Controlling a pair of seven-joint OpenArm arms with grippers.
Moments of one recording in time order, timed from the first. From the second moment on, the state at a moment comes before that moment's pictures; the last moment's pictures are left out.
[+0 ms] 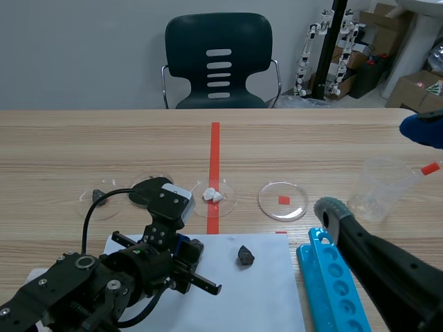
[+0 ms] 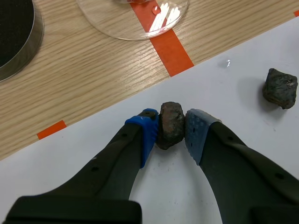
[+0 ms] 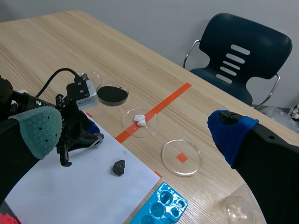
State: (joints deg) left arm 8.0 -11.4 27.1 76.7 -8.2 -3.0 12.2; right arm -64.7 31.5 17.5 132.6 9.8 23.7 20.8
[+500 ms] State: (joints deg) left arm 8.0 -11.4 27.1 76.7 -8.2 -3.0 13.0; right arm -64.7 31.5 17.5 132.6 9.8 23.7 20.8
